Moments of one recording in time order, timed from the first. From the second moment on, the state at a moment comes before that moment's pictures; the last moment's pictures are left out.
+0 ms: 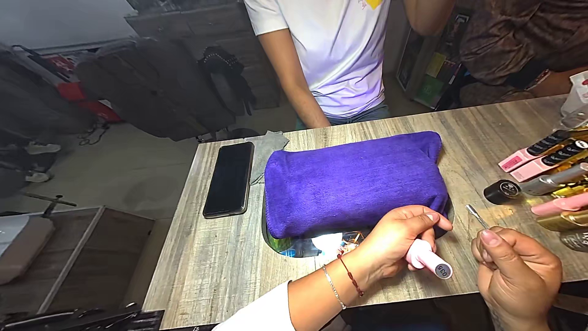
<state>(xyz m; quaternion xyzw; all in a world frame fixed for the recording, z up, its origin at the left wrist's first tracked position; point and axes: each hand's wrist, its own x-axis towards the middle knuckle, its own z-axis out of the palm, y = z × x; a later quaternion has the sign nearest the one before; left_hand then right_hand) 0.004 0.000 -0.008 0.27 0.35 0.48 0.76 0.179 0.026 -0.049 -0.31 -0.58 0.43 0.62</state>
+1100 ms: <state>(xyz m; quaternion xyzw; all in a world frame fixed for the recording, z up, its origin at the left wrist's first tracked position) -0.002 0.003 -0.005 0.26 0.35 0.51 0.74 0.180 0.027 -0.050 -0.33 -0.61 0.42 0.59</state>
